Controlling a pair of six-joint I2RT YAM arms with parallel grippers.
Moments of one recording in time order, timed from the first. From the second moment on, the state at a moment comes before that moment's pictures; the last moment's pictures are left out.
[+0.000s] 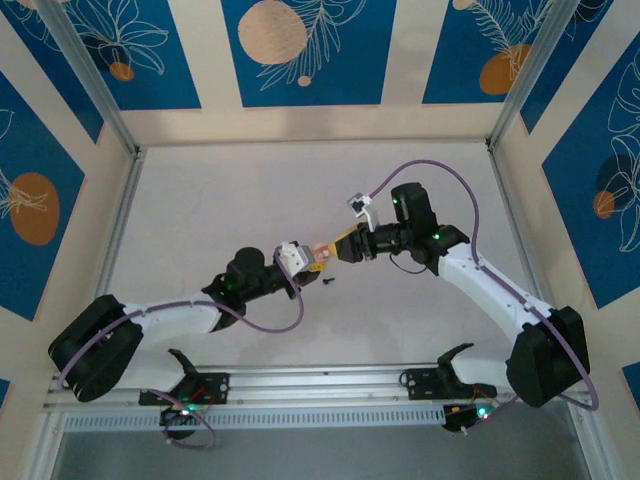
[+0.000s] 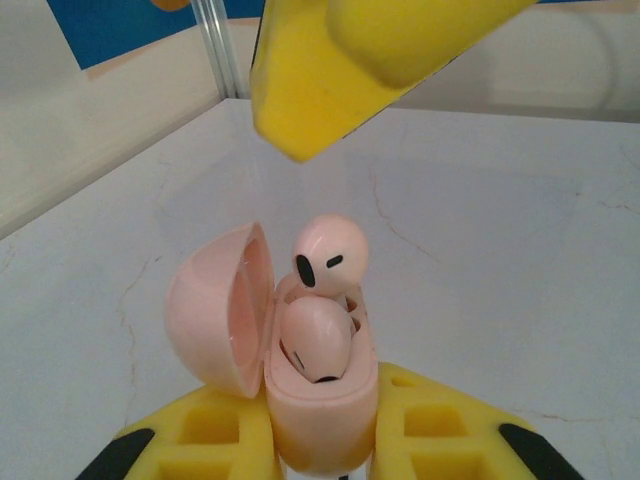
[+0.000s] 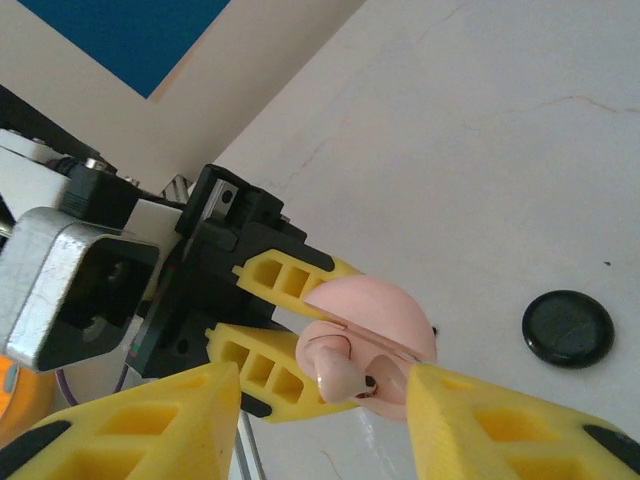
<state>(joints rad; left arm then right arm) -0.80 1.30 0.47 0.64 0.27 0.19 0.45 1.26 0.94 -0.35 -0.84 0.15</state>
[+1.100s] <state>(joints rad) -0.80 1.30 0.47 0.64 0.29 0.19 0.45 1.35 0.96 -0.36 -0.91 0.11</state>
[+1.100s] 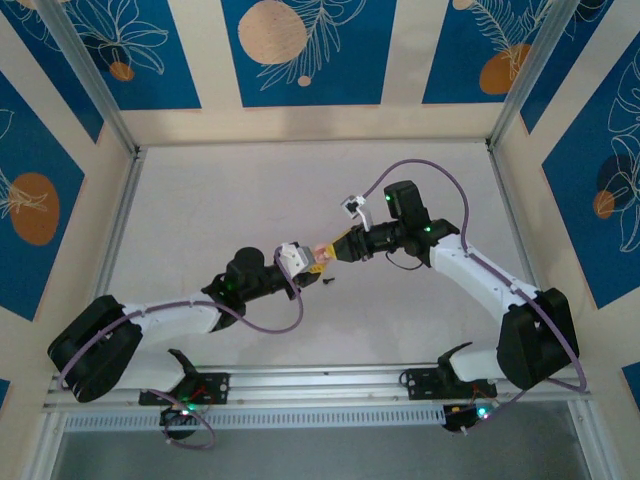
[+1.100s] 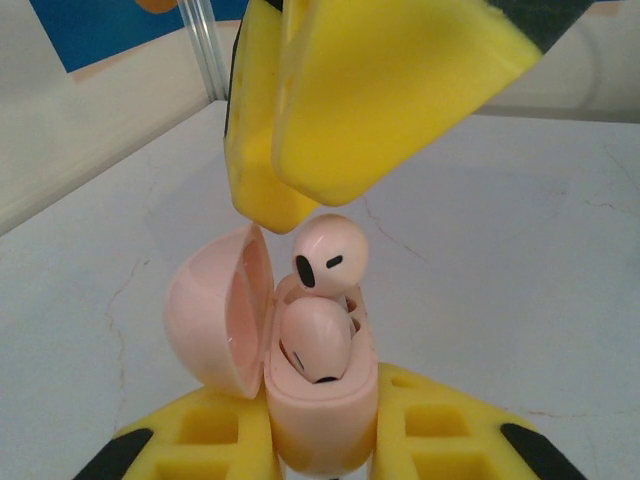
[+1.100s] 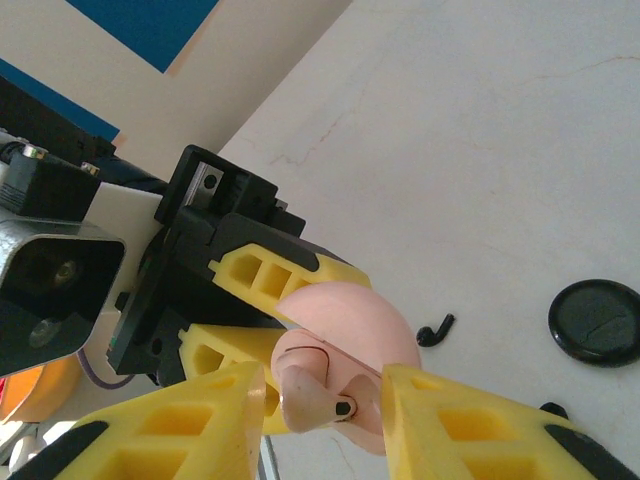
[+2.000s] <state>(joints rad) -0.80 1.27 0.47 0.61 0.29 0.19 0.46 1.26 0.96 -0.39 -0.83 0.12</state>
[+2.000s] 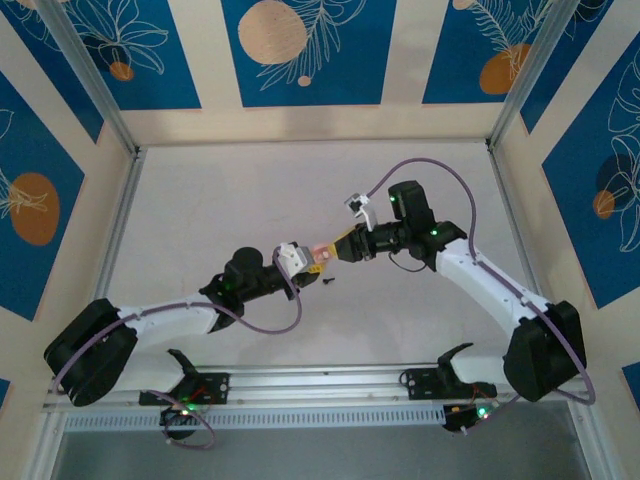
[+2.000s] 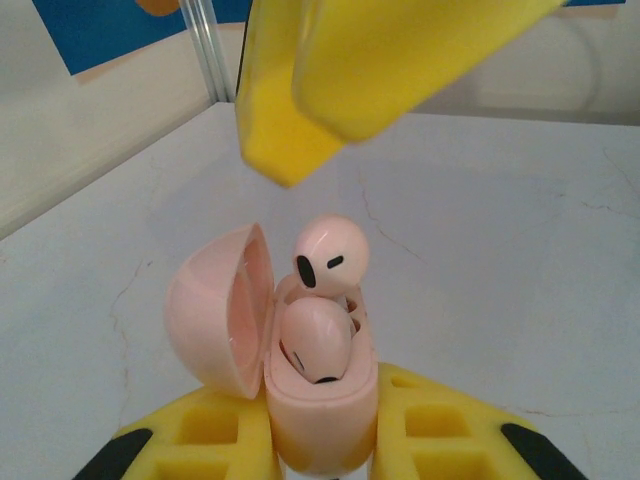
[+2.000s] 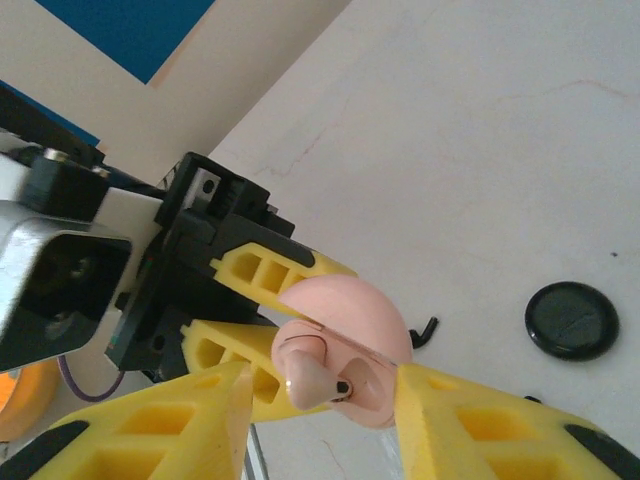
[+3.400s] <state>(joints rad) -0.80 1.26 0.47 0.56 0.33 0.21 0.59 1.26 0.98 -0.47 -0.58 -0.11</state>
